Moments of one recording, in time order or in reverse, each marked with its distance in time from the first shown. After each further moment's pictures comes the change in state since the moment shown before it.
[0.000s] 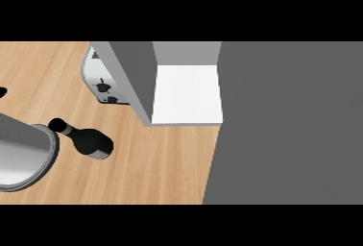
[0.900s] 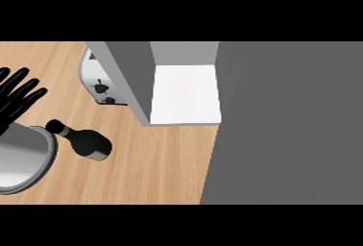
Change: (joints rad) left arm -0.056 -0.123 -0.052 0.208 -0.254 -0.118 -0.091; right arm -0.099 -0.075 0.066 -0.005 0.037 -0.127 0.083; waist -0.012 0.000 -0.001
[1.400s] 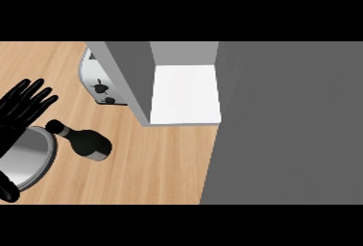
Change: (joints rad) left arm -0.001 -0.070 0.023 0.181 -0.220 -0.115 -0.170; right arm -0.006 -0.042 0.064 0.001 0.022 -0.072 -0.010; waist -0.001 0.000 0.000
